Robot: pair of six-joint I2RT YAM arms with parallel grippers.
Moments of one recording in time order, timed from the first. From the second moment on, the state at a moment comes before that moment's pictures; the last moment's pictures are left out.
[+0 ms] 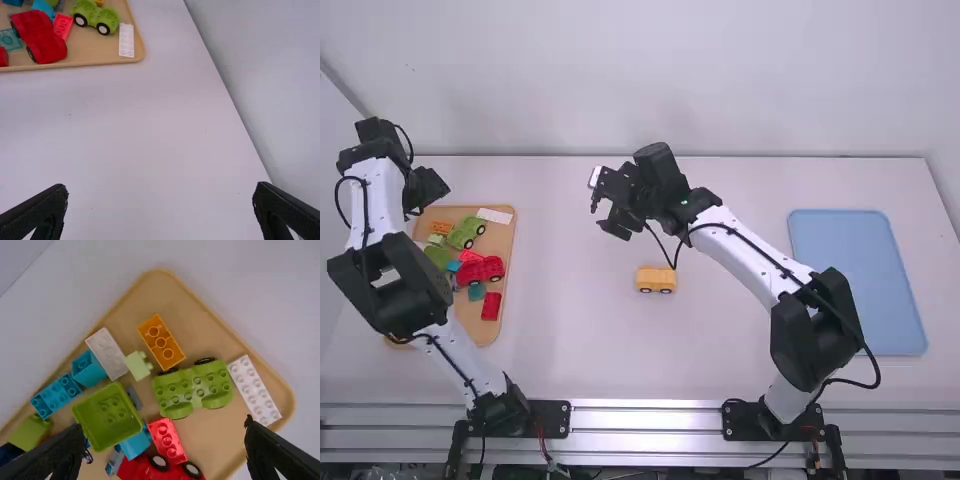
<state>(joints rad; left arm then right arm) 0.53 2.05 1.94 -1.07 -0.13 -0.27 0.61 1.79 1.44 -0.32 -0.35 -0.66</state>
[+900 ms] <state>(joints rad) 0.54 2.36 2.07 -0.98 -0.06 -0.39 0.61 1.79 1.44 -0.37 -0.35 -0.66</state>
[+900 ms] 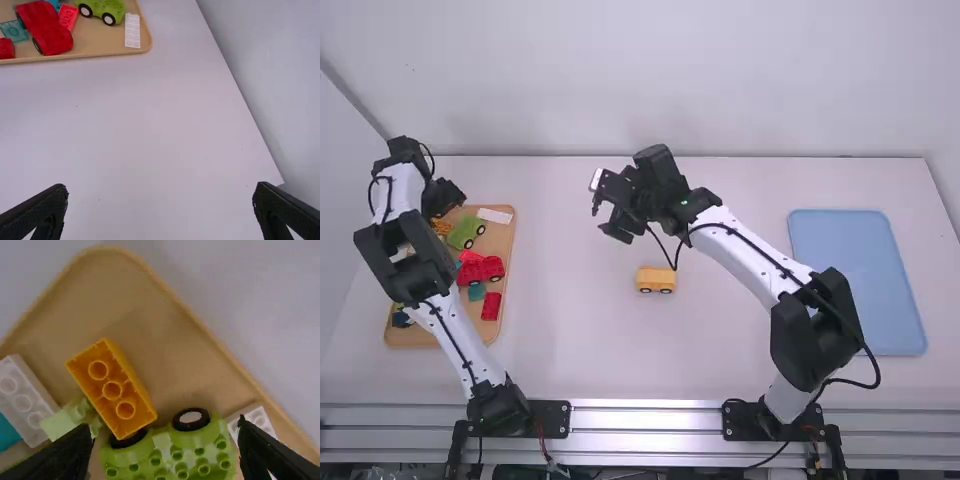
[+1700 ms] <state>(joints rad) 0.54 2.36 2.06 -0.99 -0.07 -0.83 0.61 1.79 1.41 -0.30 -0.35 -0.66</state>
